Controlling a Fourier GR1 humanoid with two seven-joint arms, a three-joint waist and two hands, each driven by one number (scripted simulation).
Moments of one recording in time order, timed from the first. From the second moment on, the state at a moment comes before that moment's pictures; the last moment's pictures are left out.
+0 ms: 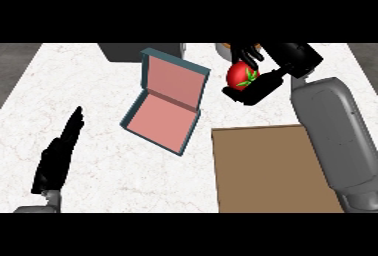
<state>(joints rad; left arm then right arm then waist) 0.00 0.26 -0.03 -1.52 -0.11 0.12 0.07 -0.86 -0.24 0.05 -1.24 0.47 0.34 -0.18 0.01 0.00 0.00</state>
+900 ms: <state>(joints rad) -0.04 0.24 -0.01 -1.50 -0.14 0.09 0.07 -1.17 -0.01 0.26 -0.76 0.52 0.12 -0.04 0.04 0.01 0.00</state>
